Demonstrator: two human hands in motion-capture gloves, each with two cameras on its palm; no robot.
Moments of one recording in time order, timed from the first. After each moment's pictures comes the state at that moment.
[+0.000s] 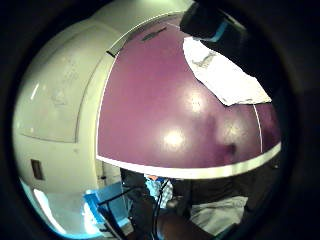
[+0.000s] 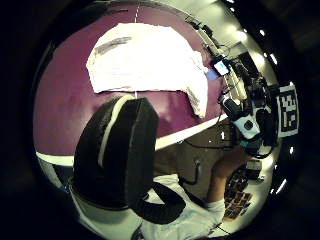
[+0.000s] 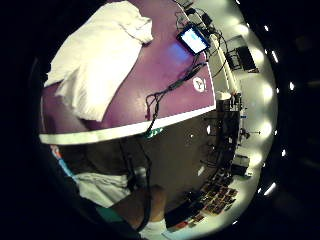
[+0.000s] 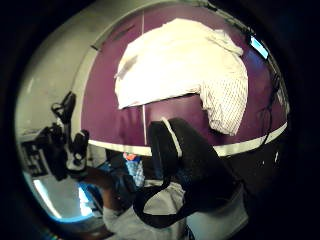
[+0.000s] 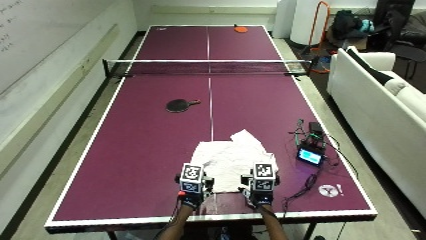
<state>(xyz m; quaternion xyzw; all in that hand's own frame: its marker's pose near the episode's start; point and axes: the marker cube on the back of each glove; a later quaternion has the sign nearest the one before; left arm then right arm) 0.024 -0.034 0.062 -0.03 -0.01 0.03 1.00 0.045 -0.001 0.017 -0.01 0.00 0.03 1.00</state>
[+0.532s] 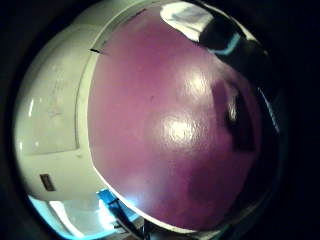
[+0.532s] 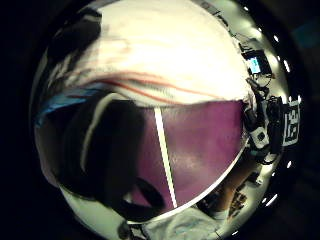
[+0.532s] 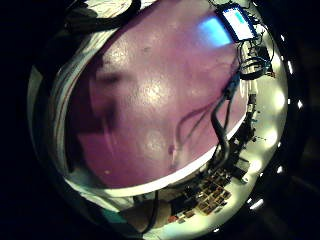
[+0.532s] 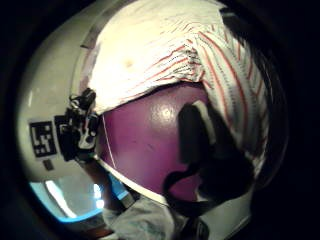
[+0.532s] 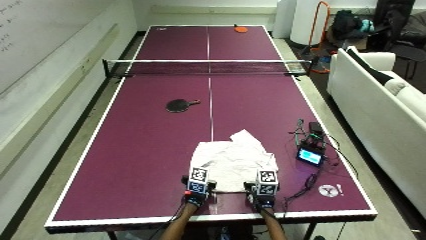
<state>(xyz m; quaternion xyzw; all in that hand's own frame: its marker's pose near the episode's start) 0.063 -0.019 0.092 -0.13 0.04 0.08 0.99 0.054 0.012 0.056 -0.06 -0.03 0.02 1.00</state>
